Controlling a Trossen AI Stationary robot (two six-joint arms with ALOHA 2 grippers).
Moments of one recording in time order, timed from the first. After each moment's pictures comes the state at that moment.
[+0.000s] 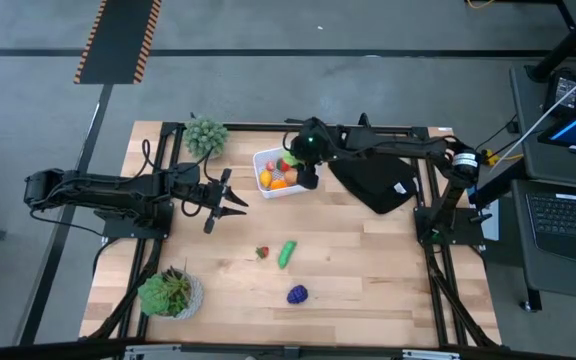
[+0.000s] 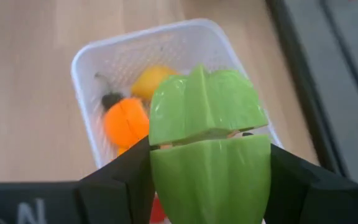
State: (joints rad) left arm 0.19 0.86 0.32 0.25 0.35 0.17; right arm -0.33 1.79 1.40 -0.44 0.00 -0.23
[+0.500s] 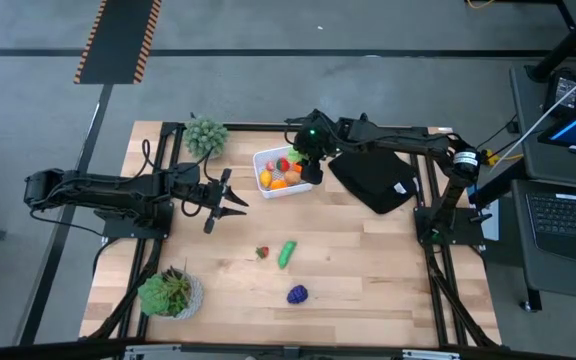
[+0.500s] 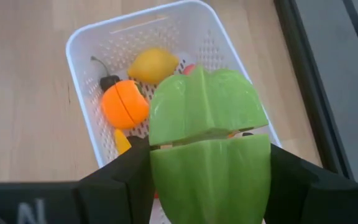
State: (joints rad) left arm 0.19 0.86 0.32 0.25 0.35 0.17; right arm -0.37 1.79 1.45 -0.56 -0.05 -0.24
